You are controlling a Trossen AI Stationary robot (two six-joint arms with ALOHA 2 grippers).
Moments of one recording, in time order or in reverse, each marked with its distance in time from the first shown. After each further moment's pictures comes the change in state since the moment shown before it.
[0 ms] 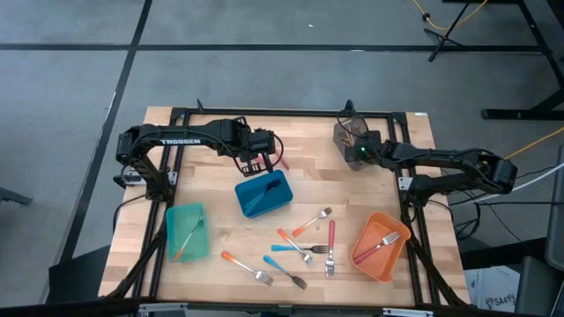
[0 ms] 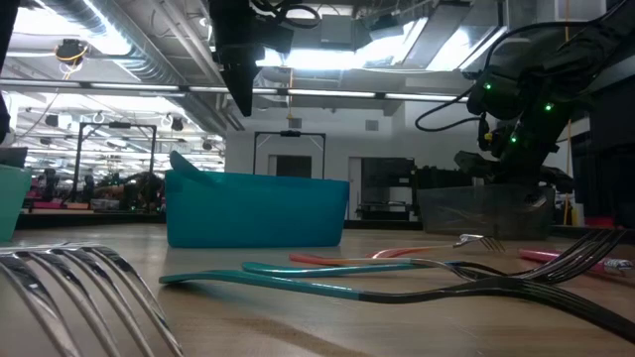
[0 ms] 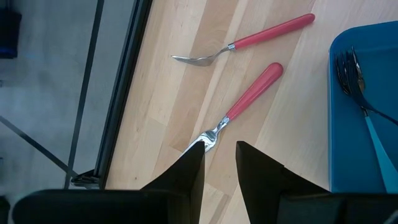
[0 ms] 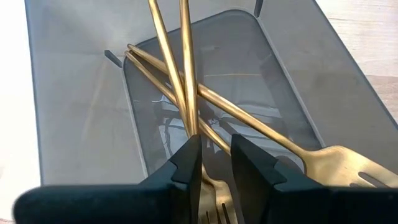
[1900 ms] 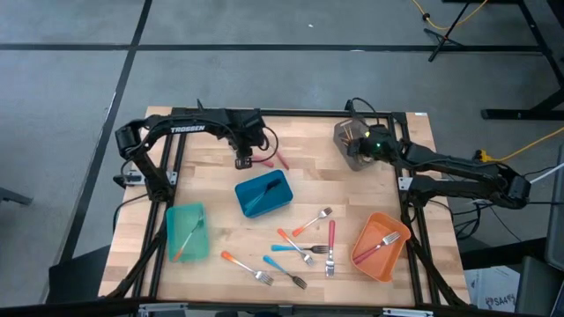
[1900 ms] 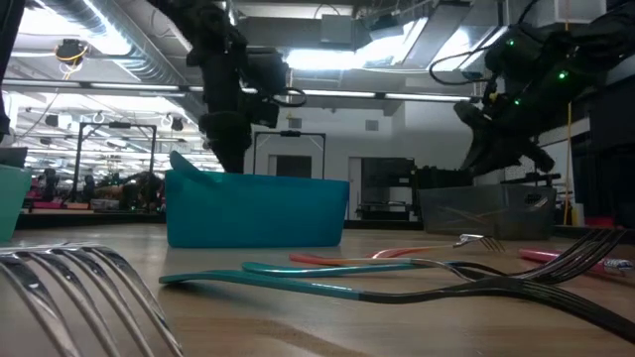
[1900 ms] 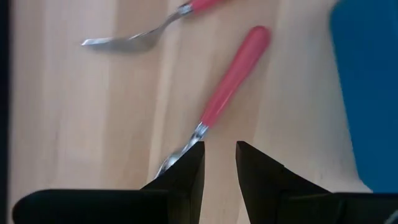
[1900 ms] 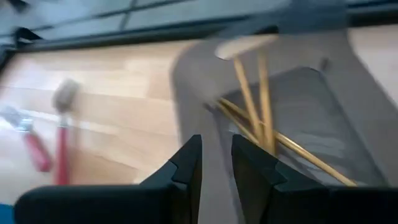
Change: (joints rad) left arm 0.327 0.001 -0.354 0.402 0.474 0.470; right arm 0.000 -0.244 0.000 0.086 -0.112 -0.034
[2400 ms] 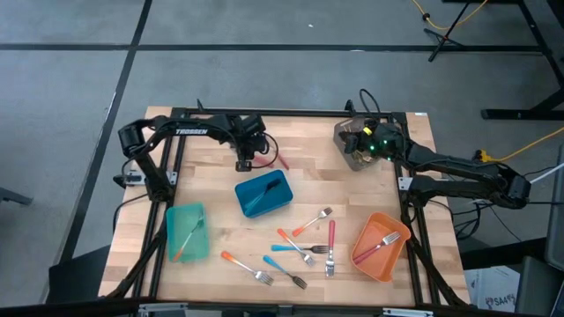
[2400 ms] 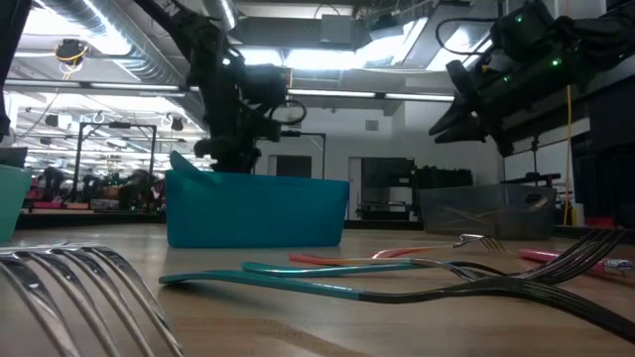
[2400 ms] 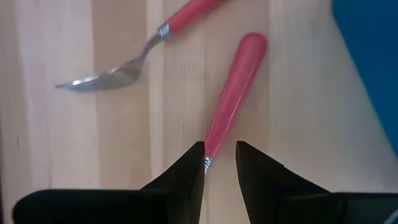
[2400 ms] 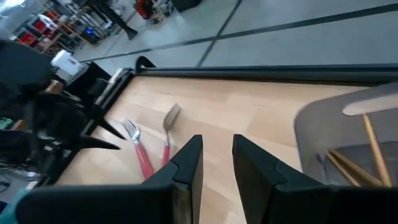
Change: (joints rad) left arm 0.007 0.032 -0.102 0.194 0.016 0.158; right arm 0.000 0.000 0.000 0.321 -0.183 -0.095
